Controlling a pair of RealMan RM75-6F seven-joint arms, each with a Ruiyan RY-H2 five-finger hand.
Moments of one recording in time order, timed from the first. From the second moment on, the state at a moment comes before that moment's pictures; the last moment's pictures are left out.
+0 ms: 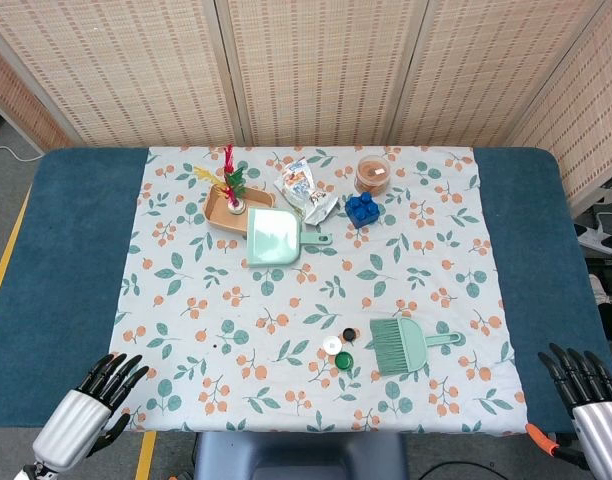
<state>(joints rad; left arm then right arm) -0.07 -1.21 0.19 -1.52 1.95 1.56 0.16 -0.17 -0.98 -0.13 -1.69 -1.82 1.67 -0.09</state>
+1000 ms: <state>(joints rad) -0.09 -1.20 0.17 -1.52 1.89 1.53 0.10 0.13 -1.38 0.07 -1.63 -1.55 1.22 -0.66</state>
